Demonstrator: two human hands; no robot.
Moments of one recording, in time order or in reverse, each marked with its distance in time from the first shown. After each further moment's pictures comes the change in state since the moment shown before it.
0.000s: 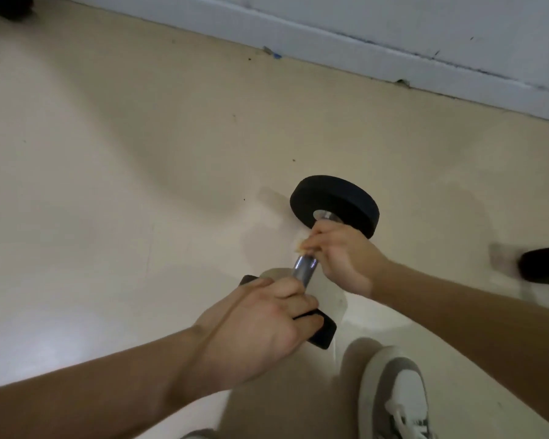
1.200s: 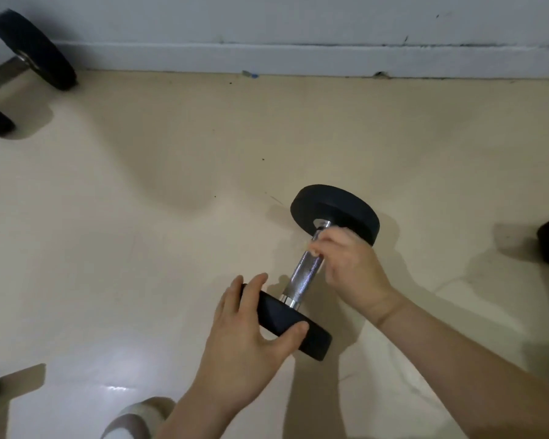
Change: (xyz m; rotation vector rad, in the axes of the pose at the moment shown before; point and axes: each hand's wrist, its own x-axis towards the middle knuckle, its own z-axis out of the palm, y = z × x) left_hand 0.060 0.142 0.071 -0.410 0.257 -1.089; right_hand -0.101 0.078 0.036 0.205 0.562 -0.080
